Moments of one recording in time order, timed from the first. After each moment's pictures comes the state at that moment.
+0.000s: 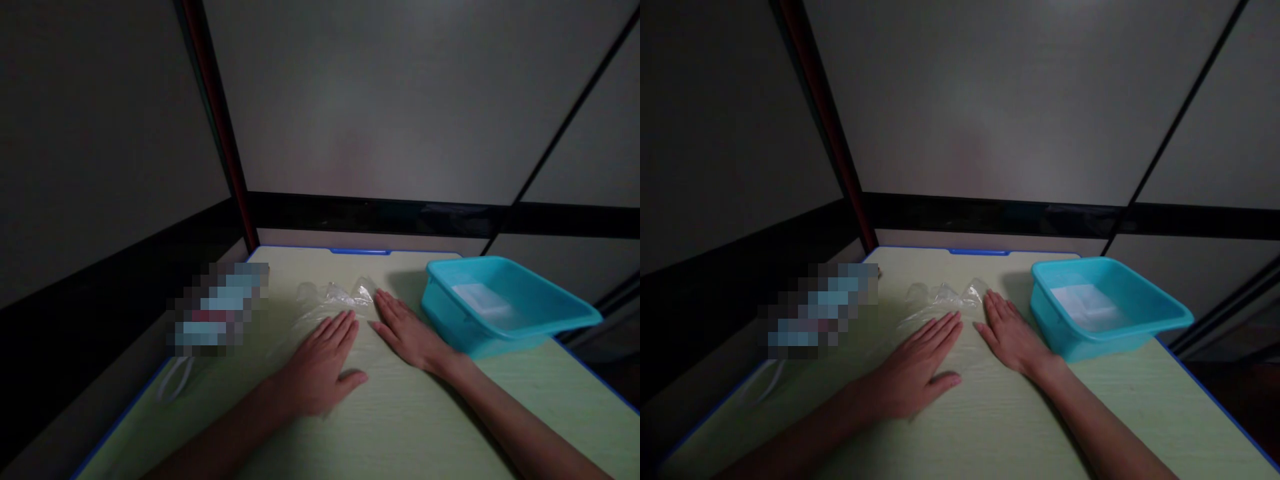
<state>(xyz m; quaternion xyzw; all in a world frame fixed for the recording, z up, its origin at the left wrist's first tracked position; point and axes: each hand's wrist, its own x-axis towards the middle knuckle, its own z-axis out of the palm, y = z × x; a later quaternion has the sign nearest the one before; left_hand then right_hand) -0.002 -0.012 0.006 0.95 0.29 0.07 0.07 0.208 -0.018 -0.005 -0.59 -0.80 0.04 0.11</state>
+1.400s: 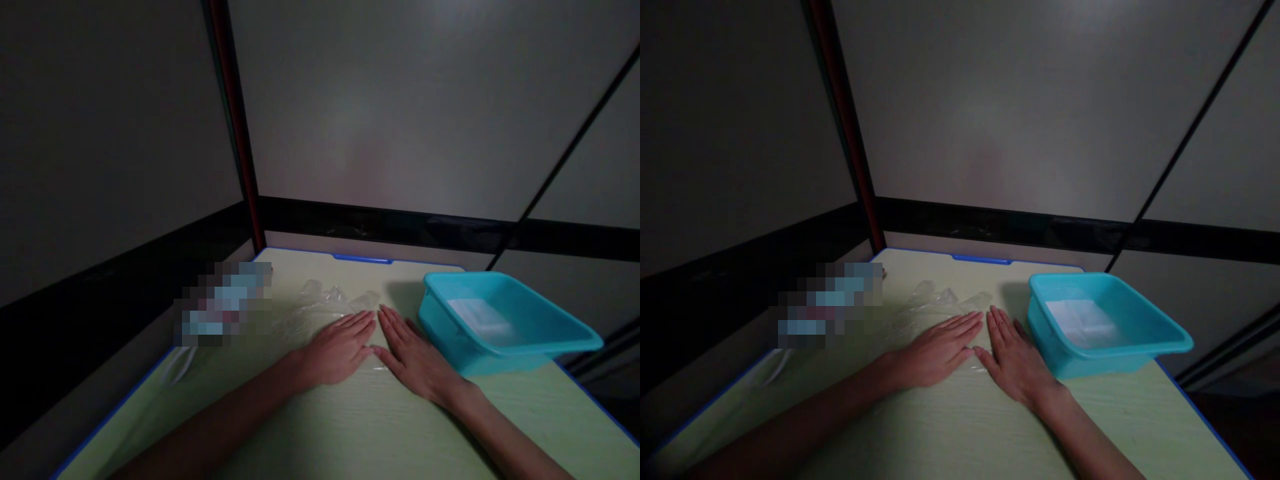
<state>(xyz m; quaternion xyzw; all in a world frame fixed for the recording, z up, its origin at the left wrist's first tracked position) 0.039 0.006 0.003 0.96 0.23 0.11 0.04 0.216 -0.038 -0.007 -0.59 -0.81 0.02 0.08</state>
